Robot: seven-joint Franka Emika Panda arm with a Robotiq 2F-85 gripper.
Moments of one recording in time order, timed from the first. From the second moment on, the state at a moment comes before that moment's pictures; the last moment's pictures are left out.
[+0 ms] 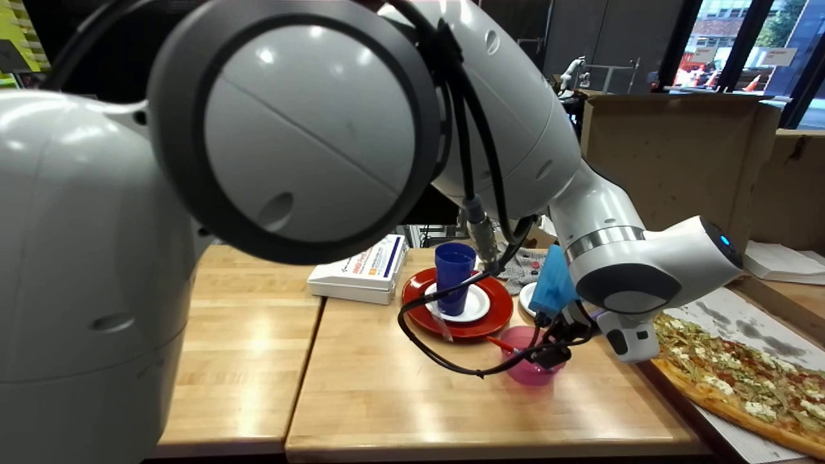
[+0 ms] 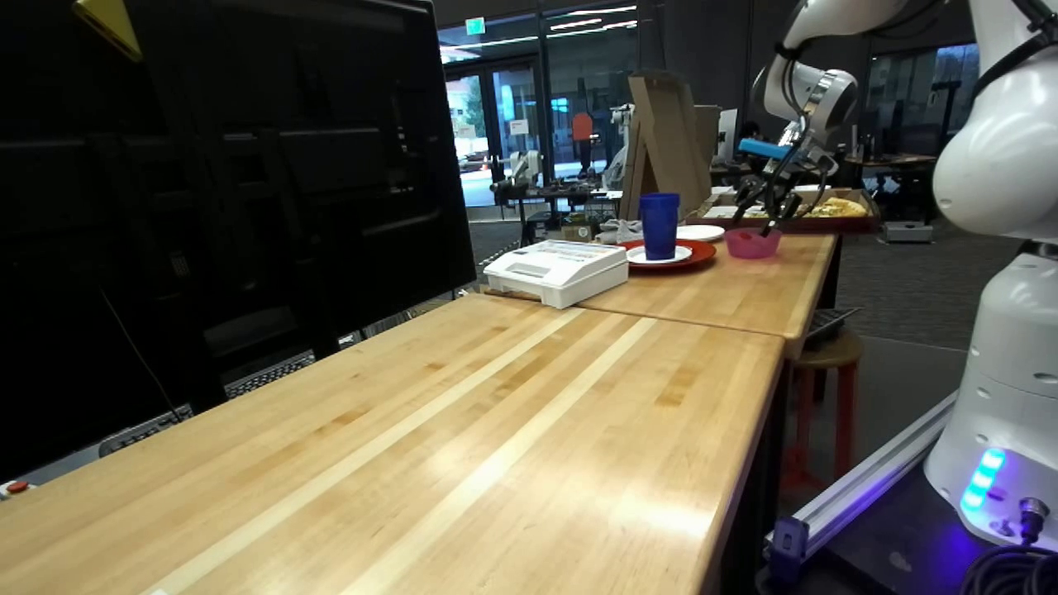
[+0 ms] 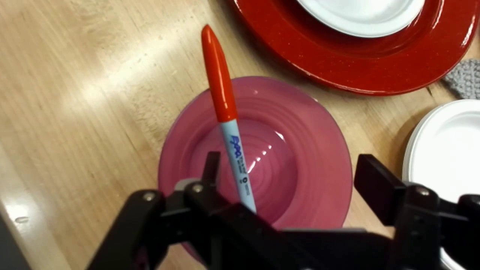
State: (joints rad) arm -0.41 0.38 -0.35 -1.86 0.72 1.99 0.56
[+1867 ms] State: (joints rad) arm -0.42 0.44 -0.34 -1.79 0.73 1.94 0.56
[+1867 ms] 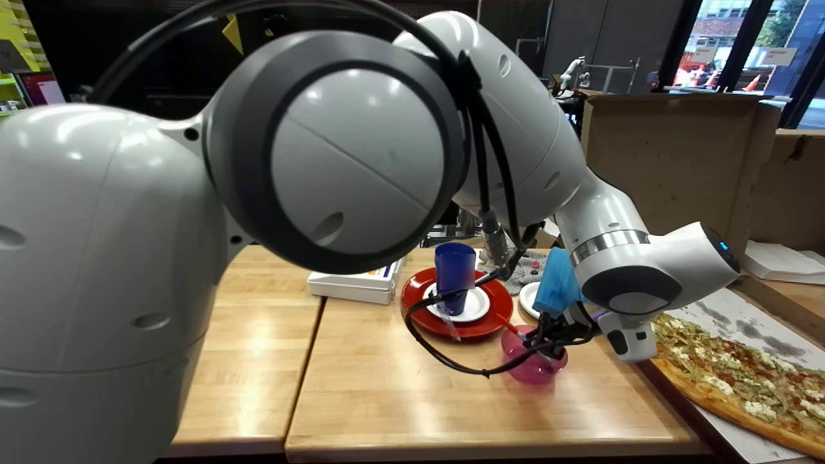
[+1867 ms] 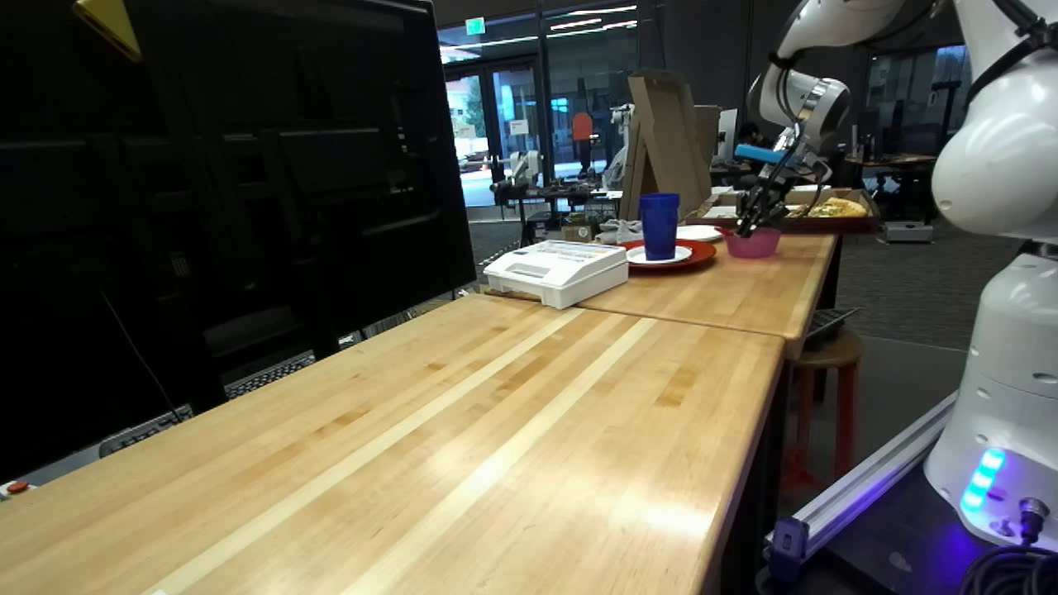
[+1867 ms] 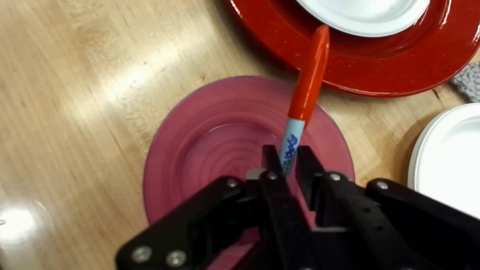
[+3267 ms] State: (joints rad) arm -0.44 0.43 -0.35 -1.76 0.74 1.86 0.56
